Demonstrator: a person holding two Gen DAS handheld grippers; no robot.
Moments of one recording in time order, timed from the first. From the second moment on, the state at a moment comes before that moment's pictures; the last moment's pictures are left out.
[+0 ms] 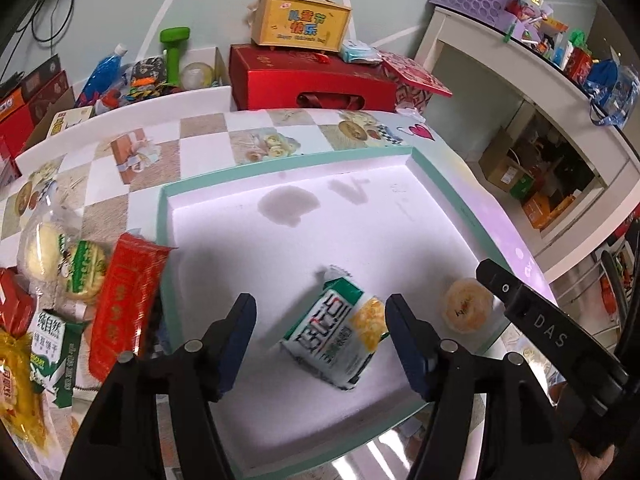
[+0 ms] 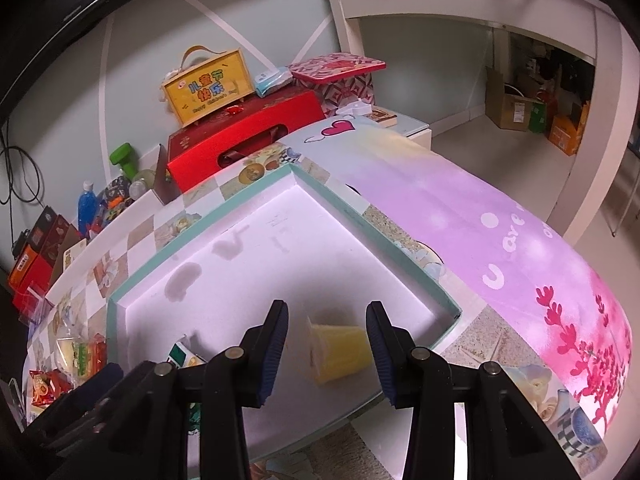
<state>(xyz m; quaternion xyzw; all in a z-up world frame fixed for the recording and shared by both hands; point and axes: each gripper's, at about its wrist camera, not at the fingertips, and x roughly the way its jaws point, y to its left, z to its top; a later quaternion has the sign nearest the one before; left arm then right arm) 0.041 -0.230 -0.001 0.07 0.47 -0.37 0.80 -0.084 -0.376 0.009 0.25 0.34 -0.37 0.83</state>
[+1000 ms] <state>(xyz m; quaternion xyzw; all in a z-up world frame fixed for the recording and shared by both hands) 0.060 -0.157 0.004 0.03 0.41 -0.32 0.85 -0.047 -0.334 0.009 0.19 0.36 -0.37 0.83</state>
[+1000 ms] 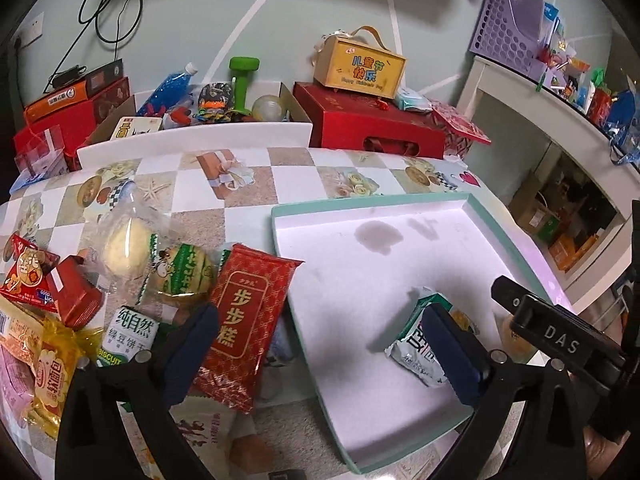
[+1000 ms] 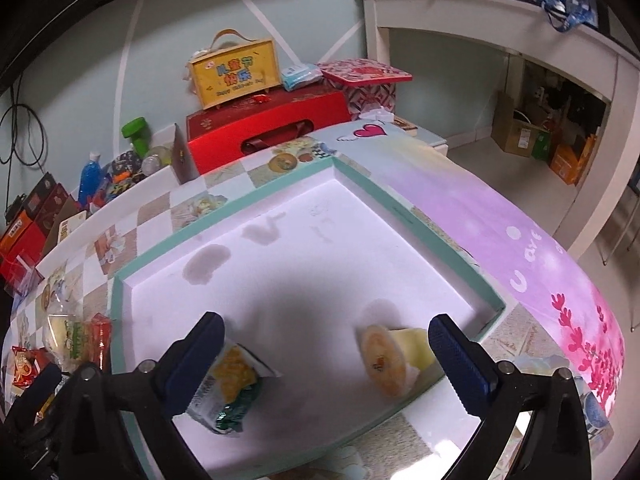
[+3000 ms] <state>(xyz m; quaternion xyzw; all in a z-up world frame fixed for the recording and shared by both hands) 0.114 0.015 -0.040 -0.01 0.51 -0.23 0.83 0.042 -0.113 -0.054 0.07 0.51 -0.09 0.85</state>
